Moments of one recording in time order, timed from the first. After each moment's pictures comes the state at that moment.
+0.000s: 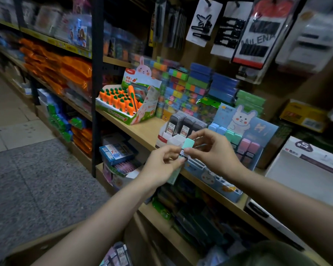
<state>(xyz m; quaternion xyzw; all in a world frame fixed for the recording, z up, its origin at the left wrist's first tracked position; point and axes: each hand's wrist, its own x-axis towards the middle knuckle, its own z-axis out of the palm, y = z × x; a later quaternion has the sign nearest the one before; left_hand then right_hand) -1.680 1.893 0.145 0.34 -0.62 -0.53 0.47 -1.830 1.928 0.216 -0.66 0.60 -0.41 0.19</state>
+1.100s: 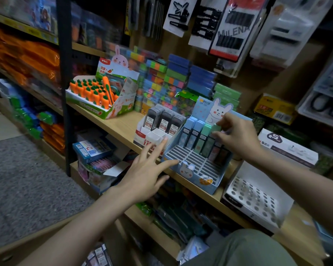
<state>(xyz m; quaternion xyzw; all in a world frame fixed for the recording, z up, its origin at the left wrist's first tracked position) -1.693 1.886 0.109 0.36 -0.90 -0.04 0.23 -1.945 1.923 0.245 -0.66 0.68 -0.28 -0.15</state>
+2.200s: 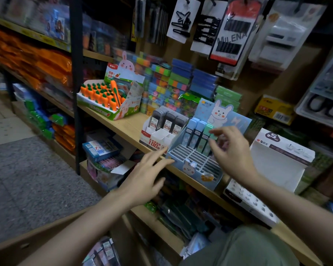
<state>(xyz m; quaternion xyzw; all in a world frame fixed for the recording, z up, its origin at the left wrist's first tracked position) -1.672 1.913 0.108 0.32 -0.88 -0.13 0.31 -1.900 1.965 0.215 -0.66 0.63 -0.39 -0.13</state>
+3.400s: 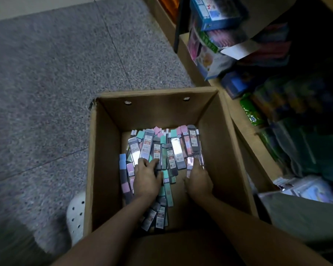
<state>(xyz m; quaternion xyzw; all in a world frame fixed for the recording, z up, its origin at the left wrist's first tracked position) -1.555 2.069 -0.199 0.82 -0.47 -0.31 0.15 -1.701 2.025 -0.205 -0.64 0.73 0.07 0.24</state>
